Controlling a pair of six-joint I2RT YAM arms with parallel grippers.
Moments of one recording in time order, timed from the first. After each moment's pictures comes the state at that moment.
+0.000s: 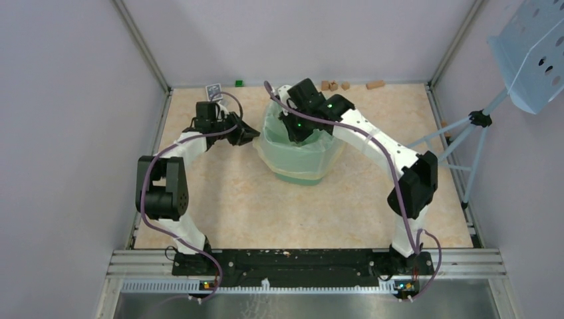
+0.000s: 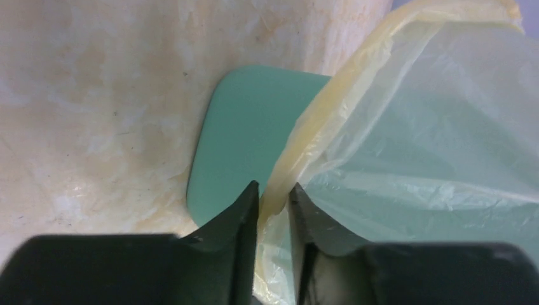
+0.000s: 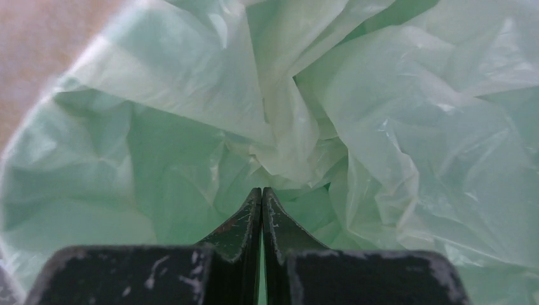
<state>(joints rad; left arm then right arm) -0.06 1.73 1.13 -0.10 0.71 -0.87 0.75 1.85 1.89 -0.88 -0.08 0.01</state>
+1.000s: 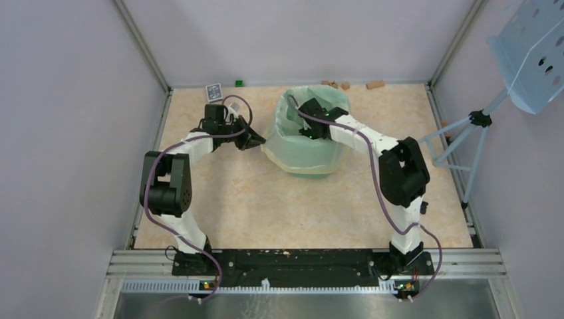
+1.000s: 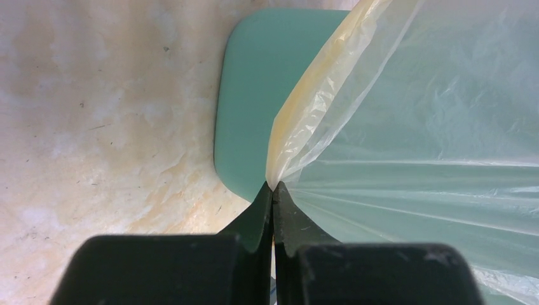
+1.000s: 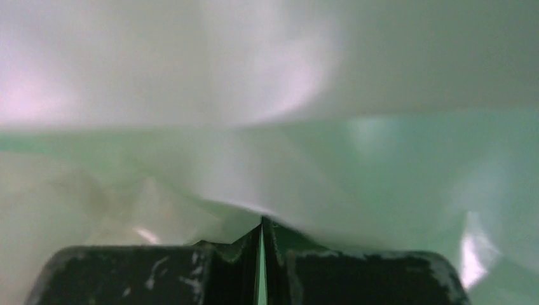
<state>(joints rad) -0.11 1.78 1.12 -0.11 0.77 -0.80 0.61 1.98 1.63 -0.83 0.03 0.30</state>
